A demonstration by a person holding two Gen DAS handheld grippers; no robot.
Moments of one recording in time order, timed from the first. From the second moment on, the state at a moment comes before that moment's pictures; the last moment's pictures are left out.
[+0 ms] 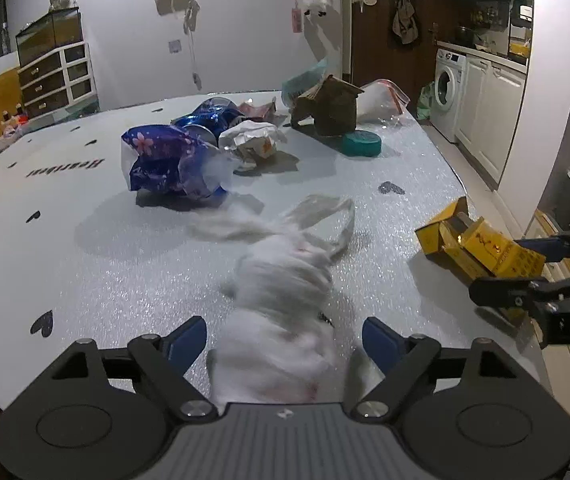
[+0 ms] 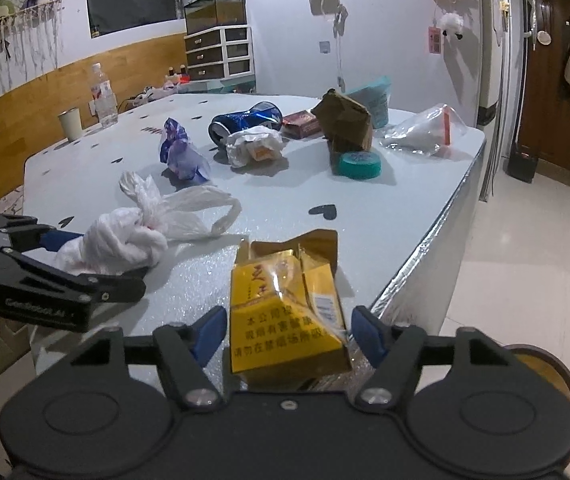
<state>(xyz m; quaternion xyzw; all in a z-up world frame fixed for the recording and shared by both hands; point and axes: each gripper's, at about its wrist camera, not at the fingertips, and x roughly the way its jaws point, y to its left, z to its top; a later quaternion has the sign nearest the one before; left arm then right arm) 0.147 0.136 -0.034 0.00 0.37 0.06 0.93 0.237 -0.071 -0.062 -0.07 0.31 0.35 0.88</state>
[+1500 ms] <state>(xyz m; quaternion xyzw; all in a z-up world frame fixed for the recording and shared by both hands) 0.141 0.049 0.020 -0.02 0.25 0.00 0.97 0.199 -0.166 -0.010 -0.01 0.23 0.25 0.94</state>
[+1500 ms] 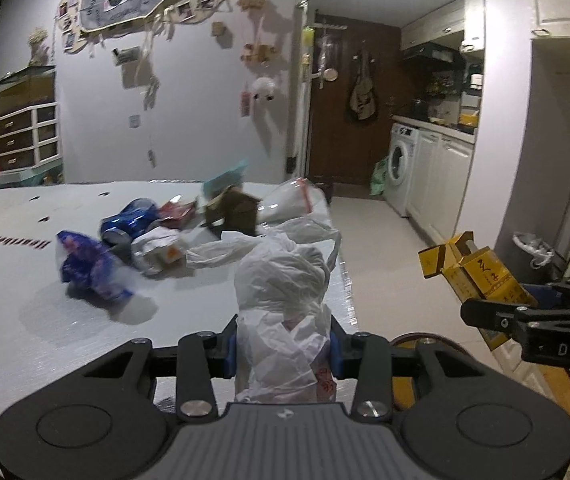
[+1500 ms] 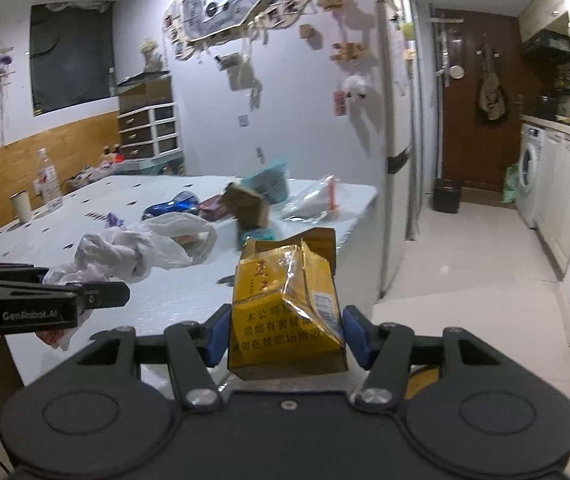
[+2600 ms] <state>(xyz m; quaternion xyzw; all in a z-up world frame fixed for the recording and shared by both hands) 0.275 -0.128 -0.043 0.01 0.36 -0.14 0.92 0.246 -0.340 -0.068 0.07 0.30 0.07 0.95</state>
